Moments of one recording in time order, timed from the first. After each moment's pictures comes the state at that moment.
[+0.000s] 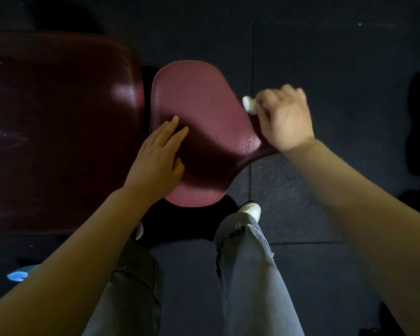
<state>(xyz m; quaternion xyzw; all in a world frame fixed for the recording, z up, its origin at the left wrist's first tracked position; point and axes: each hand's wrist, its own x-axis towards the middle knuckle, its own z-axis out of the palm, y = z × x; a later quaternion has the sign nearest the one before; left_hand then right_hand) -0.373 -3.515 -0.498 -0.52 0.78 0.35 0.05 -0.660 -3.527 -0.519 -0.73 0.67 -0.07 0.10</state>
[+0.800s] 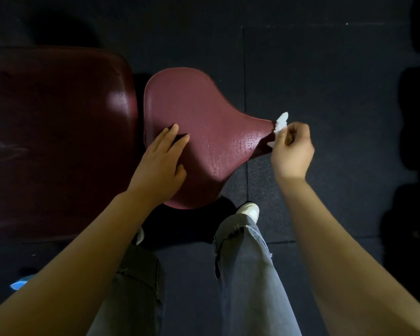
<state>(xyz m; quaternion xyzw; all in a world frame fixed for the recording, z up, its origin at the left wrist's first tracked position) -0.388 -3.512 -0.498 -0.50 0.79 0.35 0.08 -0.653 -3.461 -0.521 -0.27 0.88 -0.29 0.24</state>
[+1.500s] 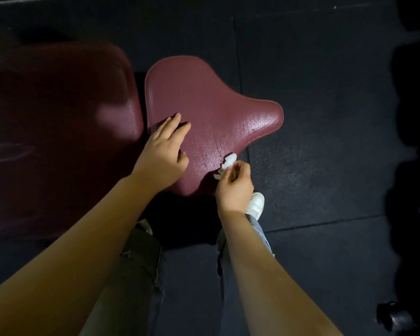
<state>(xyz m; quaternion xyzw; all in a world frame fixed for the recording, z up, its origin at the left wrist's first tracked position) -0.380 -3.514 -0.496 -0.49 0.79 0.36 0.04 -0.498 -3.391 -0.531 -0.13 0.89 -0.30 0.31</state>
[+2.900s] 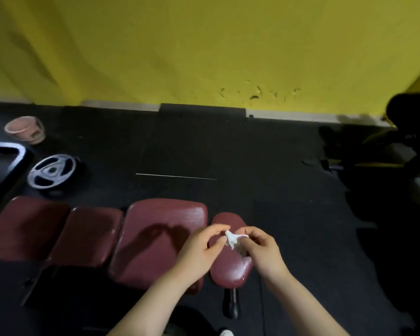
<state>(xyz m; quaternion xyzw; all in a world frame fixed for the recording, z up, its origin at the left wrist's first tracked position) -0.302 -3.442 -0.134 -0.50 0.69 0.47 -0.24 -0.476 -3.404 -0.124 -0.34 0.64 -0.43 0.54</state>
